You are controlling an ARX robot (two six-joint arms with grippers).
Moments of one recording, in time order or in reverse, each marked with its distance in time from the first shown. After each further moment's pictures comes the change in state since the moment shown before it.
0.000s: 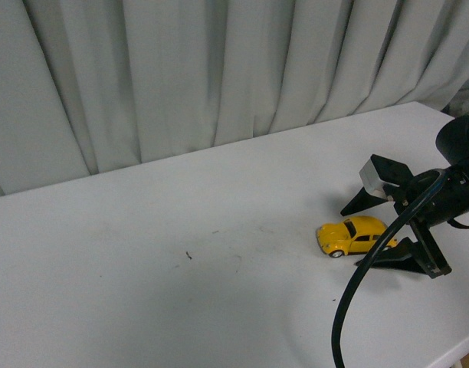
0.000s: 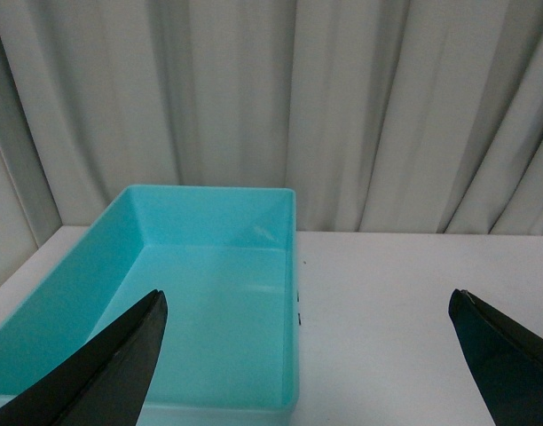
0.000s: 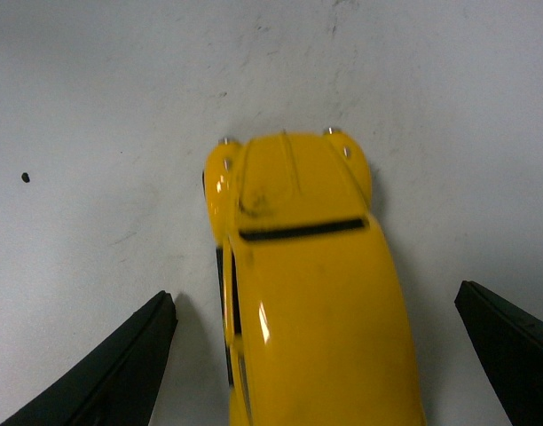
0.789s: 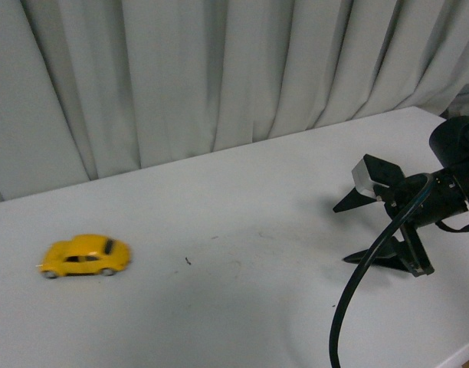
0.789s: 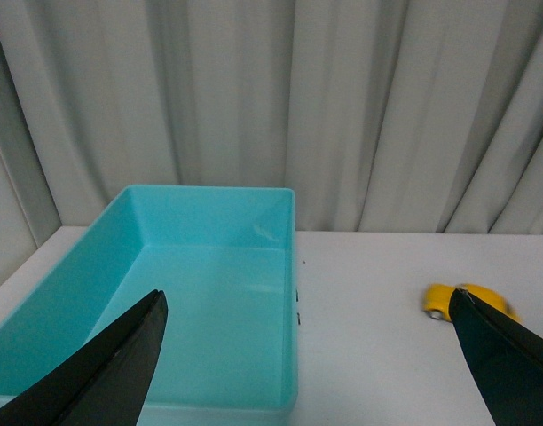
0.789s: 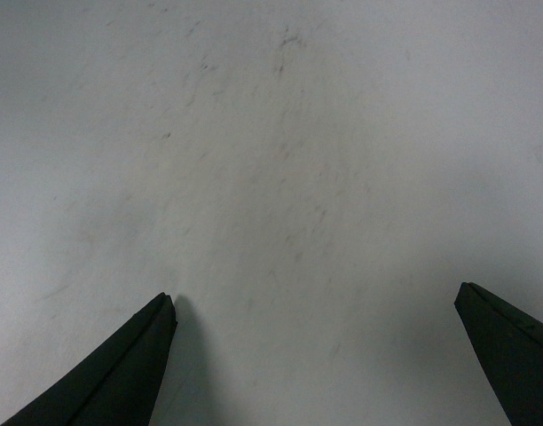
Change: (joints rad) left arm 0.000 0.000 0.000 0.000 0.000 0.000; right arm 0.027 -0.007 -0.028 0.150 -0.047 0.090
